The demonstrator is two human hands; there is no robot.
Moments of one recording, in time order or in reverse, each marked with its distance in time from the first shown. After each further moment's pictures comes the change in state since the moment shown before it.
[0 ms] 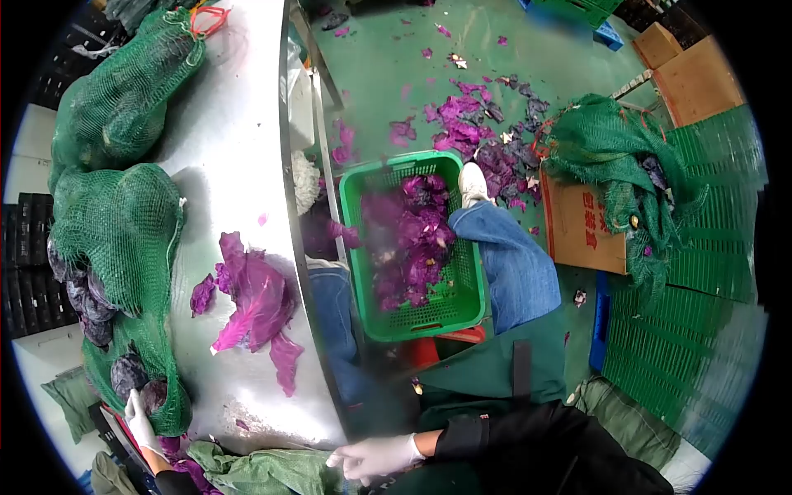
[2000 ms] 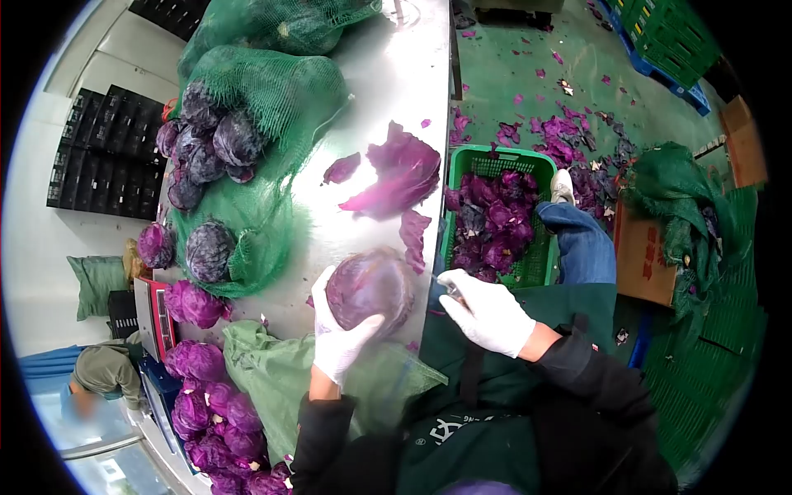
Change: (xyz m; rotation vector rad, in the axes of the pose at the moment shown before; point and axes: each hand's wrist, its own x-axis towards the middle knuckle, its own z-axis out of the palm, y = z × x) left_hand -0.265 0.097 0.176 -0.543 -0.408 0.358; right_hand -0.054 -0.063 0.027 -1.131 1.022 -0.473
